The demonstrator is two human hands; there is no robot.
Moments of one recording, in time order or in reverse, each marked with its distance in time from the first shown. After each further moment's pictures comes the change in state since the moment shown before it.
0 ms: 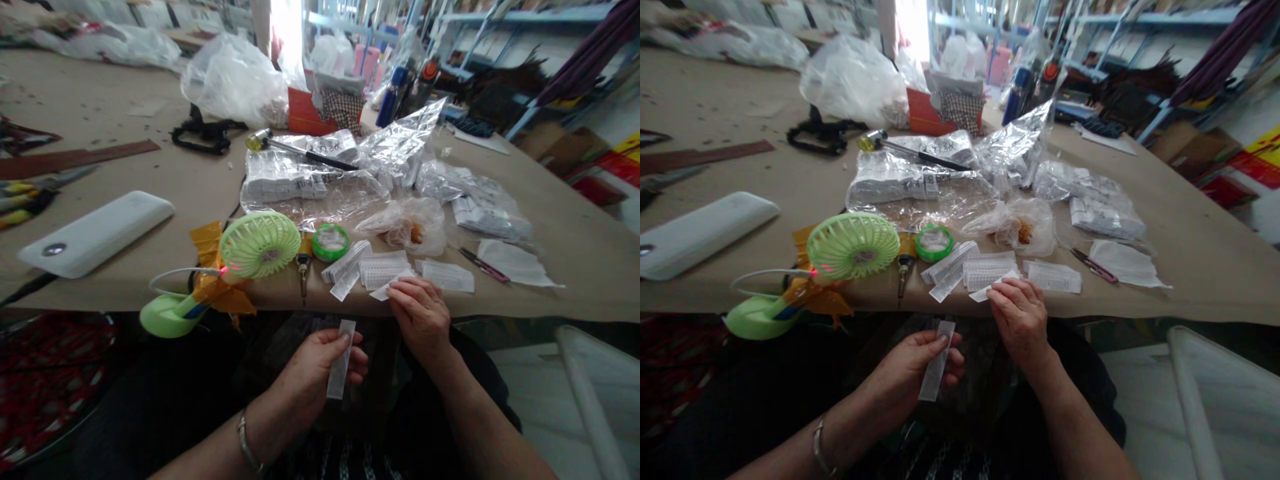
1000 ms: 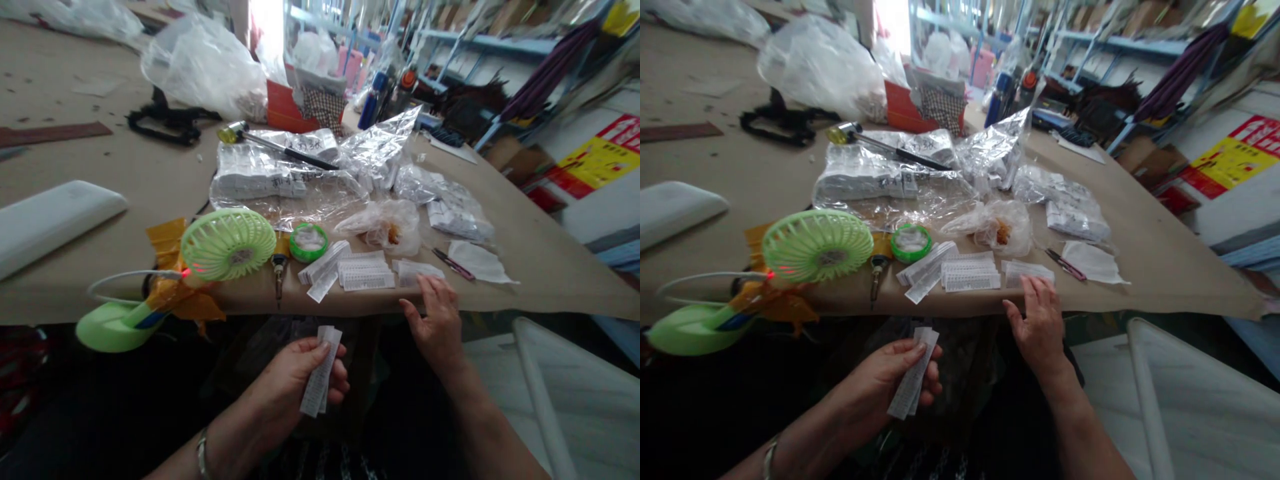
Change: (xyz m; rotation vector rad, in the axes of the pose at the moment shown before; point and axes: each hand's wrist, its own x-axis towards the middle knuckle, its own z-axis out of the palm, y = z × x) left_hand -0.003 -0.002 -0.003 -0.006 -0.090 -0.095; right_hand -0.029 0.031 -0.037 -0.322 -0.113 0.212
